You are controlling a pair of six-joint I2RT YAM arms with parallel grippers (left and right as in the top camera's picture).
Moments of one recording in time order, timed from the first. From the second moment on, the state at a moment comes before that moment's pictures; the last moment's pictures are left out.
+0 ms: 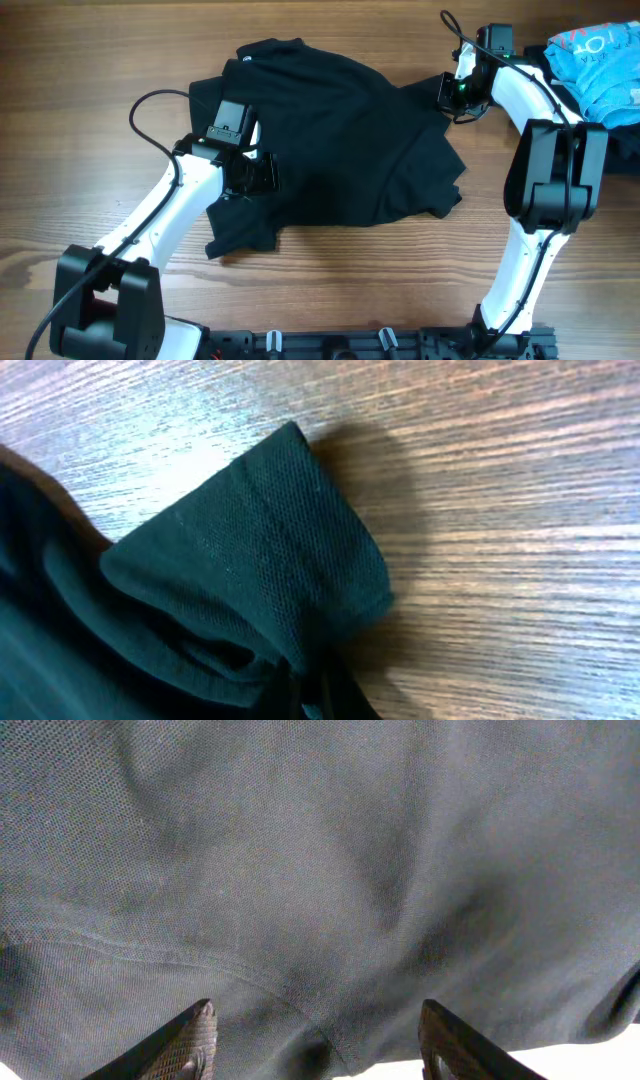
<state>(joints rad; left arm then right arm) -0.30 1.60 1.02 -0.74 0.15 -0.42 -0.06 2.26 1.66 -0.67 -0.31 0.17</state>
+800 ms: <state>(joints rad) -0.30 1.58 1.02 -0.76 0.09 -0.42 -0.12 2.21 2.03 -0.91 -0.12 0.09</state>
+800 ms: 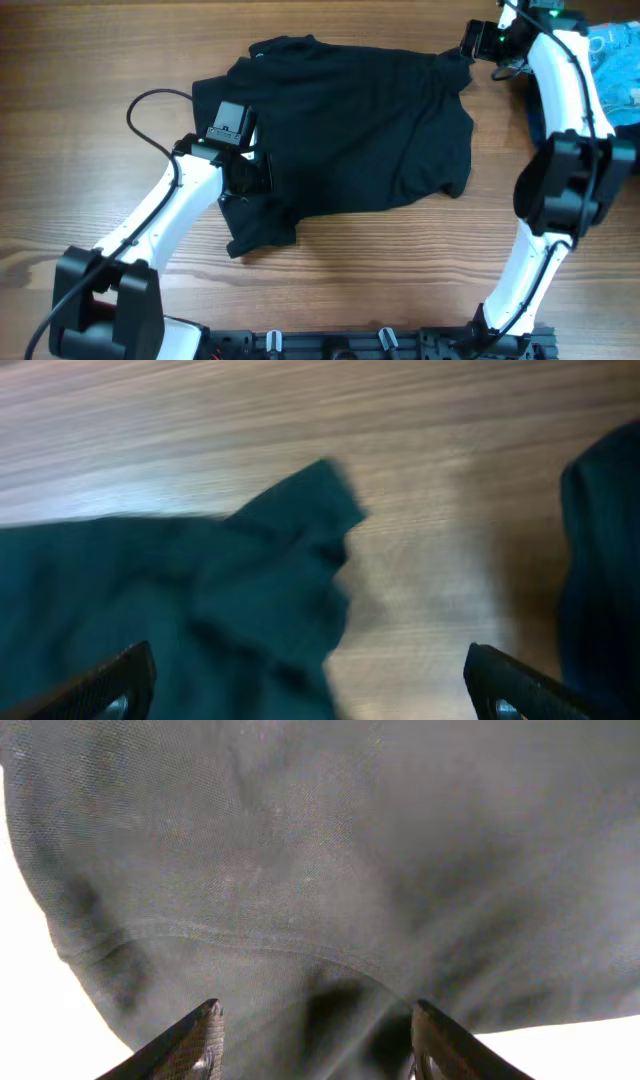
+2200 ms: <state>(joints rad) -0.26 1.07 1.04 -0.80 0.08 -0.49 -0.12 1.26 0.68 -0.50 -0.20 0.97</state>
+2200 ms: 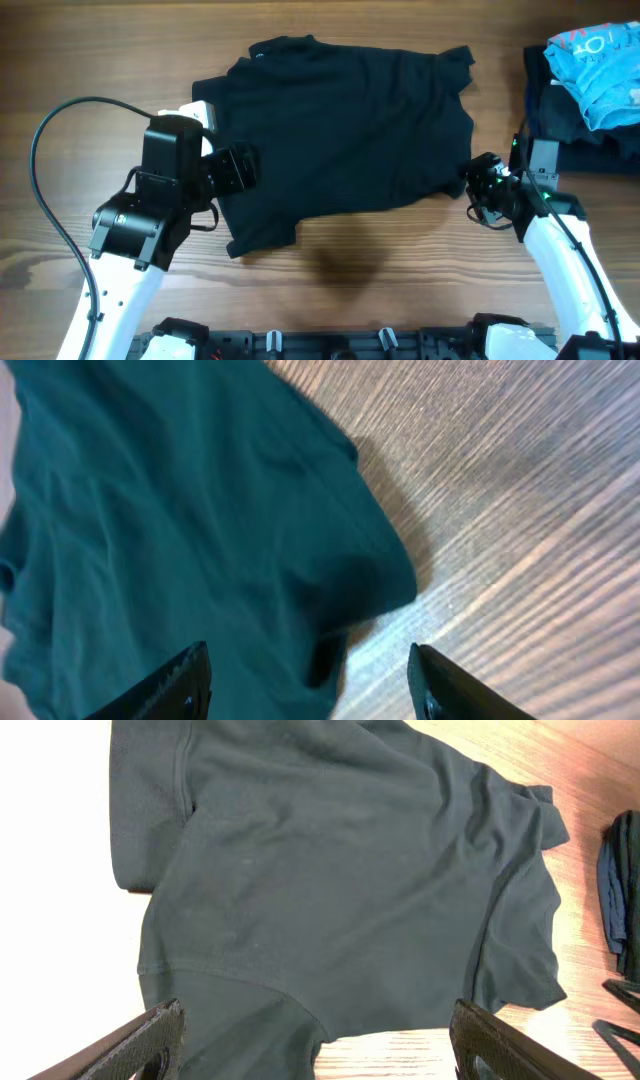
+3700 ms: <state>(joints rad) -0.26 1.16 1.04 -0.89 0.08 -0.49 -0.33 1.52 0.88 -0.84 -0.13 0.25</state>
